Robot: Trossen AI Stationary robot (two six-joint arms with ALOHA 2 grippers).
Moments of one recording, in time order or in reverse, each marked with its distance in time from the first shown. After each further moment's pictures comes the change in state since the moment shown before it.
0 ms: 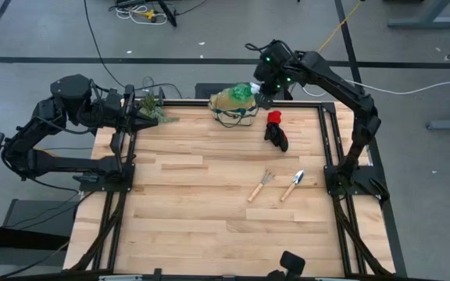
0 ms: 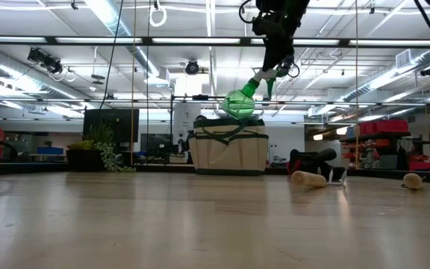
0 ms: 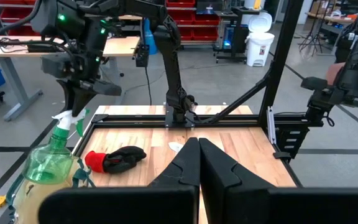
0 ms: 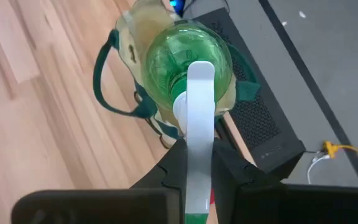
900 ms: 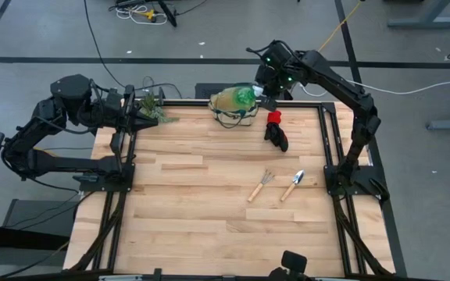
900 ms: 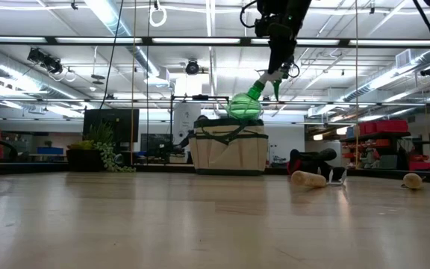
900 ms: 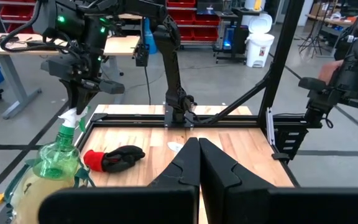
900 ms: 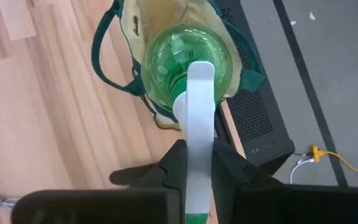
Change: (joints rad) left arm 0.000 0.000 0.000 0.000 0.000 -0.015; right arm -0.017 0.003 0.015 -0.068 -0.006 -0.120
